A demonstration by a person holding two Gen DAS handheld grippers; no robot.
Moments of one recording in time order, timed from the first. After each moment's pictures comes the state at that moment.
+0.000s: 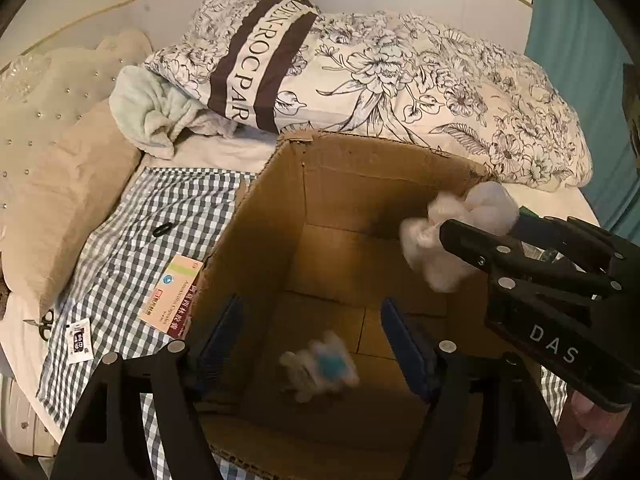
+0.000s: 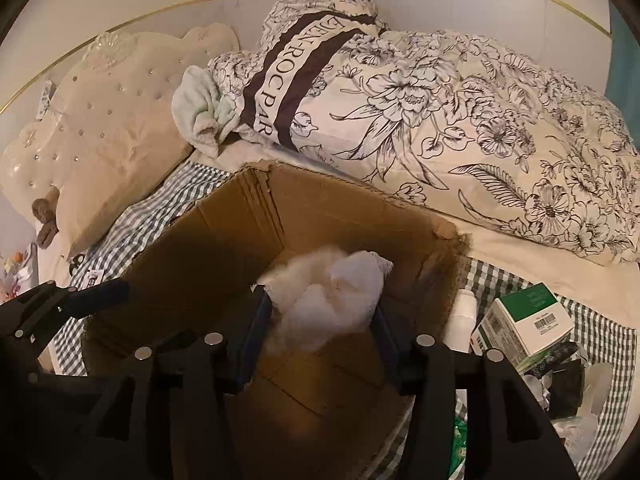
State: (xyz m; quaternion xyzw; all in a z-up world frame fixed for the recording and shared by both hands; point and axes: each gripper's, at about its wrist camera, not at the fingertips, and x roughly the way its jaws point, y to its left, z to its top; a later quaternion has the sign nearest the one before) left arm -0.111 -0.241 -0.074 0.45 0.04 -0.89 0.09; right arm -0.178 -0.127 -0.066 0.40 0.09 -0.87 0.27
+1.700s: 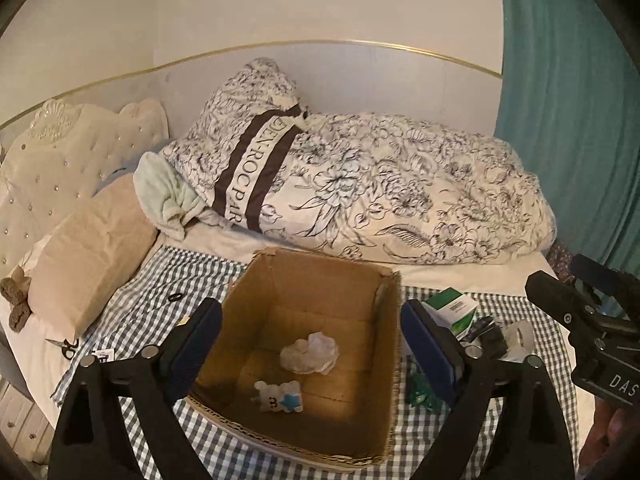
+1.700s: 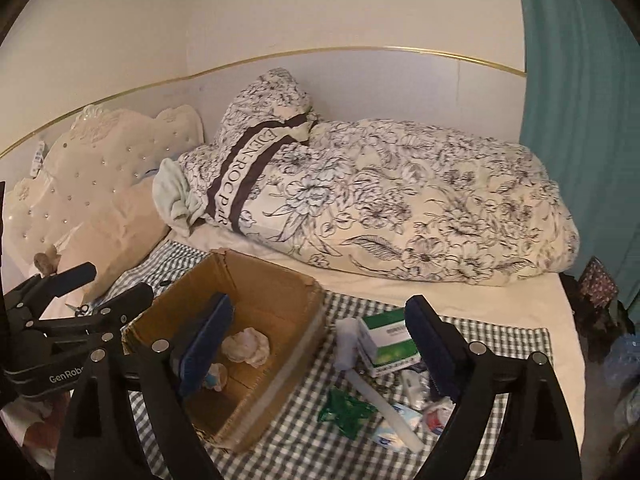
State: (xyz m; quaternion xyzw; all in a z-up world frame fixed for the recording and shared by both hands) left arm -0.051 -0.164 0.055 0.31 0.04 -0.94 0.10; right arm -0.092 0.017 0.068 0.29 0.05 -0.94 0.20
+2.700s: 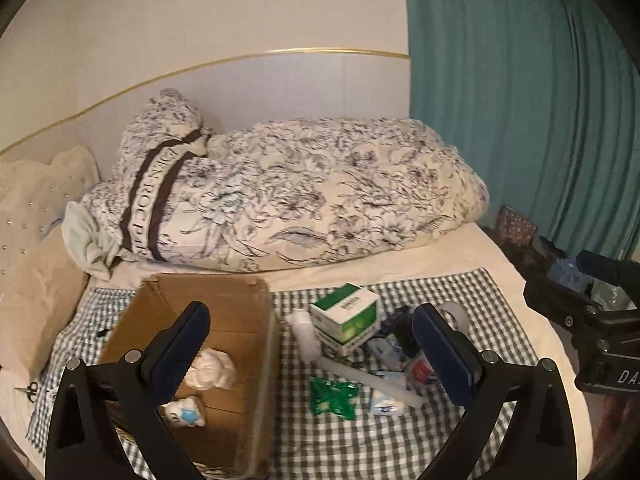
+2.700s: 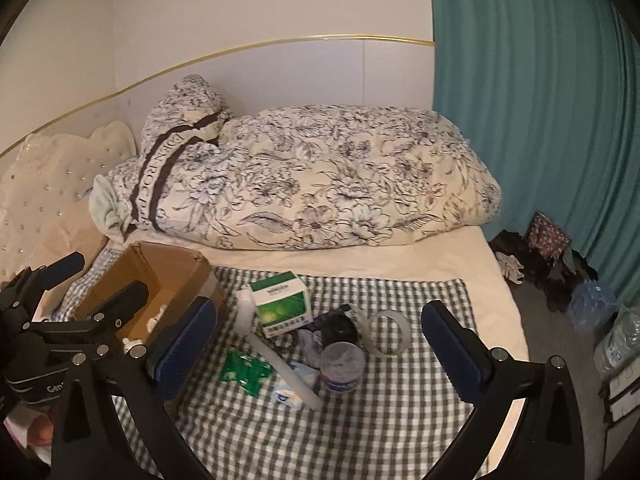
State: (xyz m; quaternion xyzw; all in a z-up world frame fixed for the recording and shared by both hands) left arm -0.067 -0.017 0.044 0.29 -0.02 -0.96 -0.01; right arm -0.079 0.167 0.061 0.31 0.02 -0.95 0.10
